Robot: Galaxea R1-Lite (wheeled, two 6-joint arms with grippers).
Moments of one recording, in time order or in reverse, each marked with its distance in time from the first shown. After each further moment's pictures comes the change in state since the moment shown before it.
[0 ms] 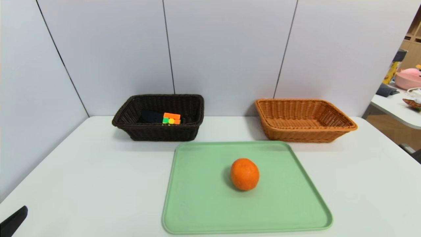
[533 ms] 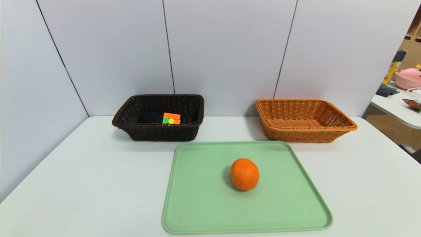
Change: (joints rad) left arm 0.059 -0.310 0.277 -0.012 -0.009 0.026; right arm 0.000 0.000 0.000 0.000 0.000 0.000
